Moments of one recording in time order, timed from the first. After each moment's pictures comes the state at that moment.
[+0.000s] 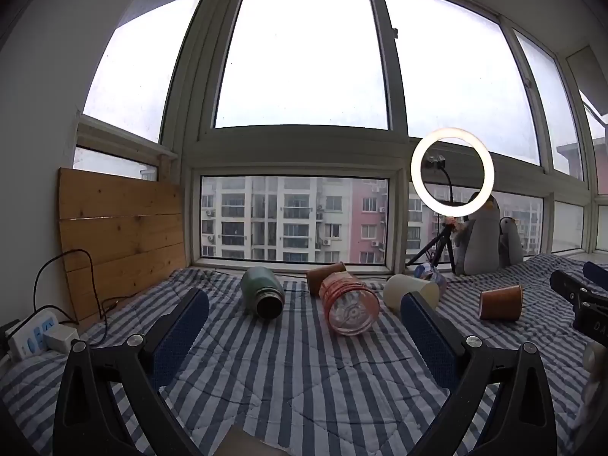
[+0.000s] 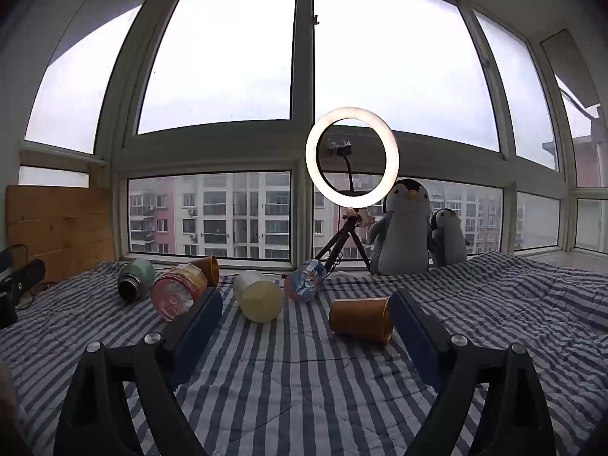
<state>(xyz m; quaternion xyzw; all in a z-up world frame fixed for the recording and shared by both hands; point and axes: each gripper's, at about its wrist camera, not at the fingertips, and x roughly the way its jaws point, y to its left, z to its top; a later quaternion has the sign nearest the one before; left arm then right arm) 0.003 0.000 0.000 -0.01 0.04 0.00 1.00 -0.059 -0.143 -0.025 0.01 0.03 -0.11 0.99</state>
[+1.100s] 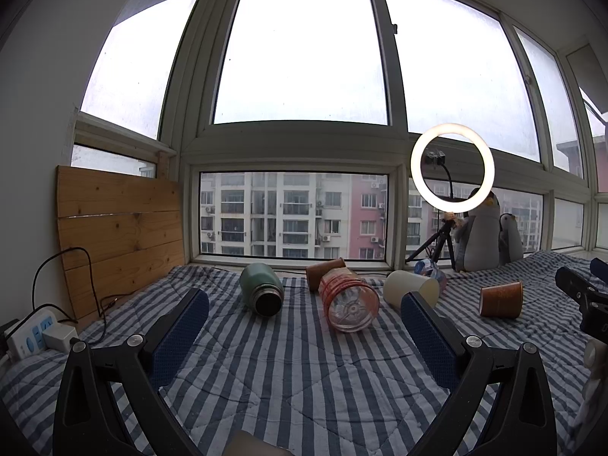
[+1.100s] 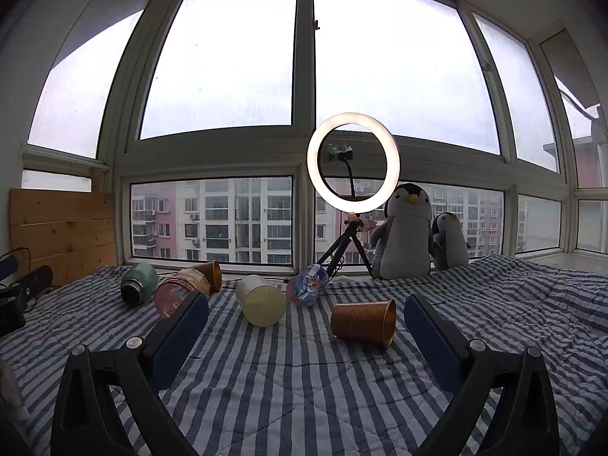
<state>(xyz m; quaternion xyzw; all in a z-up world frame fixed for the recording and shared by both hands) 0.001 -0.003 -0.003 -0.01 0.03 0.00 1.00 -0.061 -0.142 -0.022 0.01 0.02 -0.11 0.99</state>
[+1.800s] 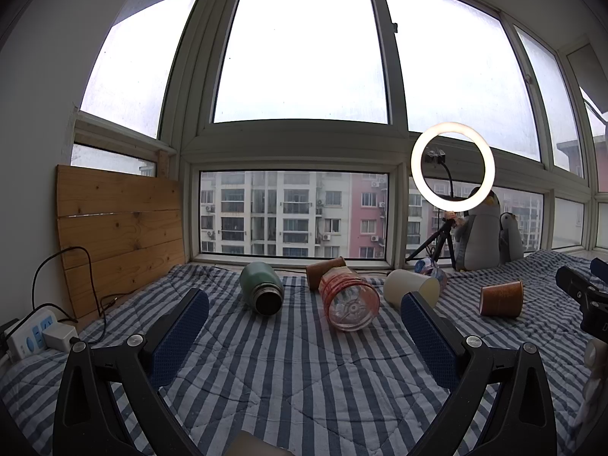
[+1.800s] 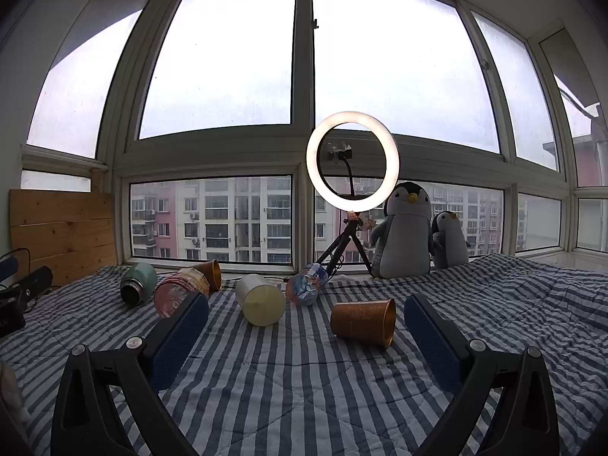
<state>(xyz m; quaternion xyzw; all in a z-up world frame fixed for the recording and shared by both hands) 0.002 -0.003 -0.005 -0.01 0.04 0.00 1.00 -0.061 -0.143 -0.022 0.01 0.02 -0.11 0.99</state>
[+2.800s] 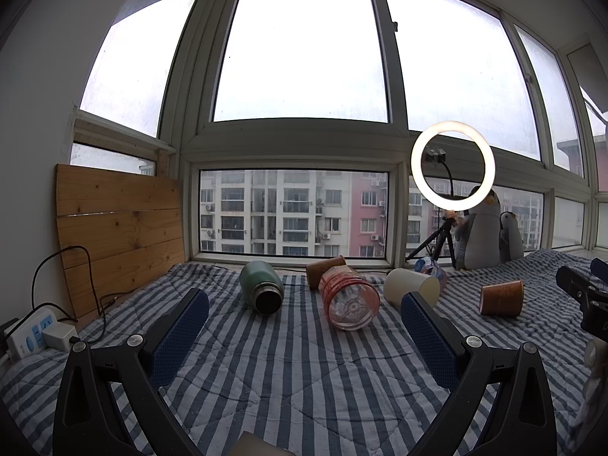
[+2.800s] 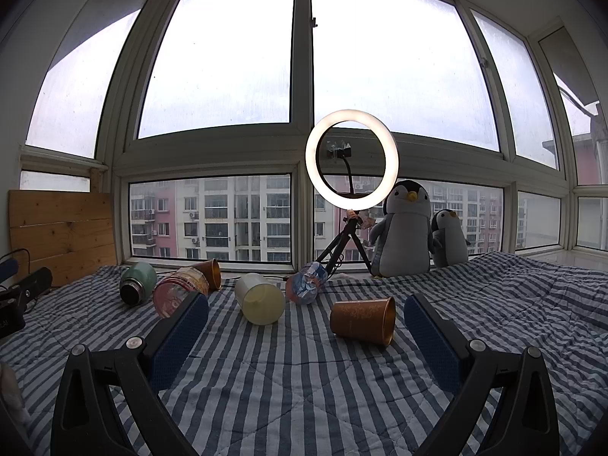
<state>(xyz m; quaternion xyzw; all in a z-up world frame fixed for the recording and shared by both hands) 0.003 -0.002 -0.005 -0.01 0.04 0.00 1.00 -0.061 -0.145 -0.022 0.01 0.03 -0.11 0.99</state>
